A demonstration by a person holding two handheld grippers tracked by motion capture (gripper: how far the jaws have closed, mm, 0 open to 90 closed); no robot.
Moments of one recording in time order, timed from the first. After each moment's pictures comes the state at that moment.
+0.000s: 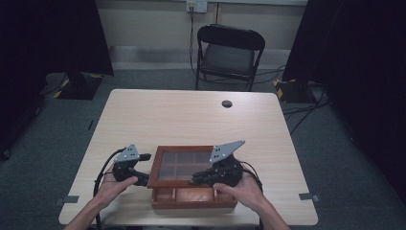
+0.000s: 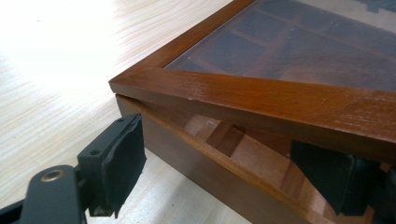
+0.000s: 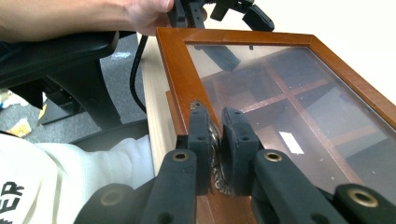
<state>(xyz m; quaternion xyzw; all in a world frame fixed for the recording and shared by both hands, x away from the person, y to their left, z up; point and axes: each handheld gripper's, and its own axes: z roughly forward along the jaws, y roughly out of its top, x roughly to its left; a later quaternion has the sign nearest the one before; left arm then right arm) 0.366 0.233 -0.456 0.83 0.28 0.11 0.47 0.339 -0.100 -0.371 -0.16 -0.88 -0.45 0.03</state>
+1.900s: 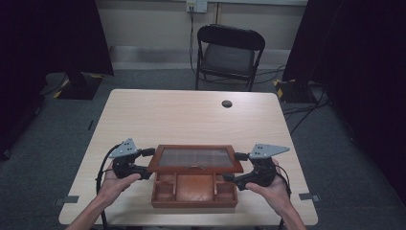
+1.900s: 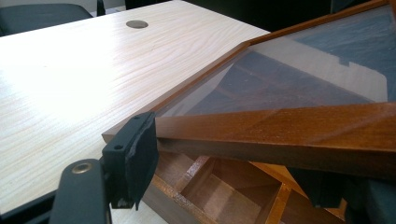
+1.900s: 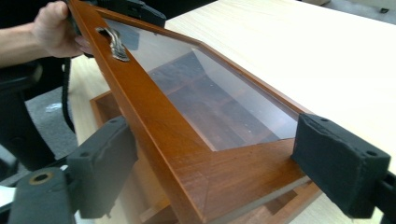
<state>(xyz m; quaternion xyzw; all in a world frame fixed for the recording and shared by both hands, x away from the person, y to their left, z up) 0.363 0.226 -0.427 0.79 0.29 0.11 0.53 0.341 -0.187 -0.386 -0.27 -0.82 -0.51 -0.08</state>
